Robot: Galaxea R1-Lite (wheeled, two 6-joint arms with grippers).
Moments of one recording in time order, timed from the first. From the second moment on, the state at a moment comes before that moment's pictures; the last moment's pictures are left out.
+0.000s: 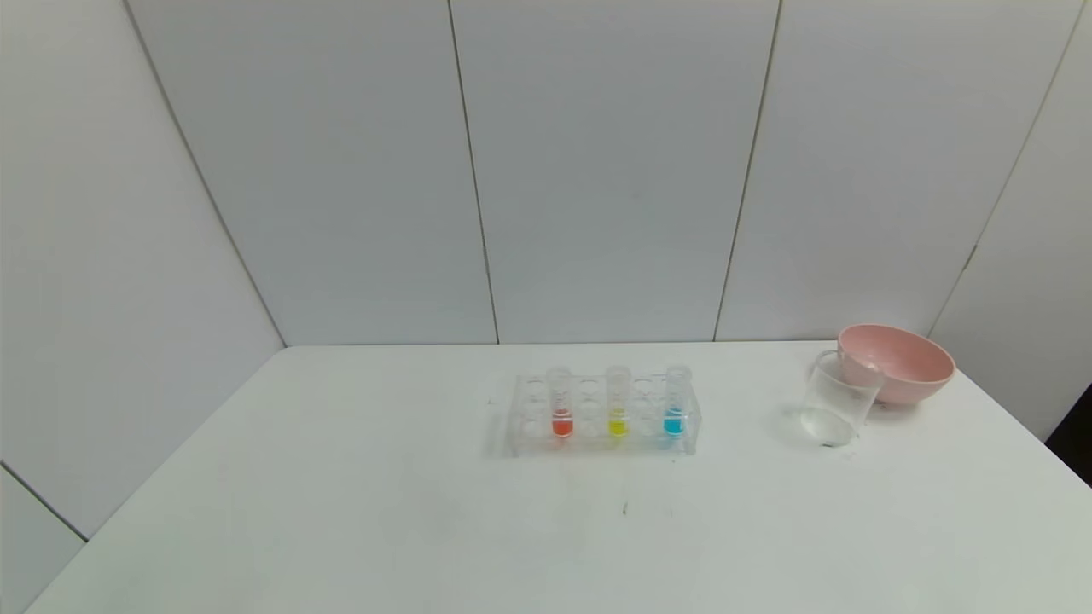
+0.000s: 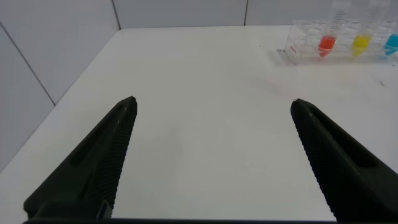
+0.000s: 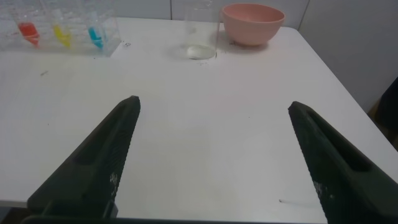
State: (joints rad) left arm 0.00 0.00 0.00 0.00 0.00 0.00; right arm 0.00 0.00 0.00 0.00 0.01 -0.02
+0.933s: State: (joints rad) left arm 0.00 0.00 0.00 0.00 0.00 0.00; right arm 0.00 0.00 0.00 0.01 0.01 -0.02
